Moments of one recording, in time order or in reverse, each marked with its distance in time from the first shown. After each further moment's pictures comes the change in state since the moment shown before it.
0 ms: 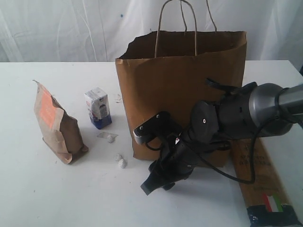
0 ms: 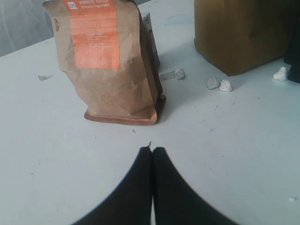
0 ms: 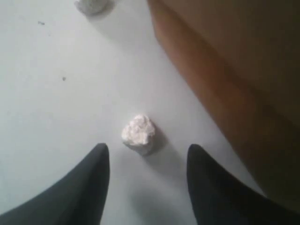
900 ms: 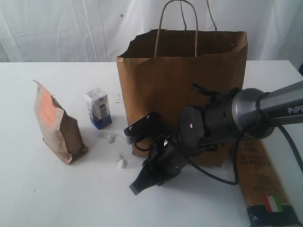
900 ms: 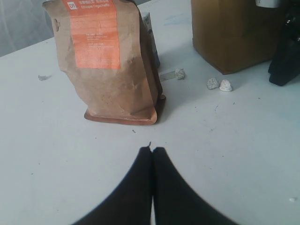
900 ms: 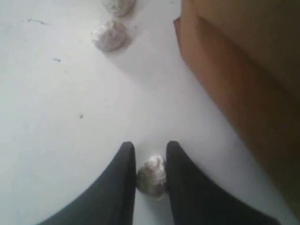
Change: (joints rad) left arm 0.000 0.000 0.000 0.000 0.000 0.000; right arm 0.049 0.058 -0.031 0.019 -0.050 0.000
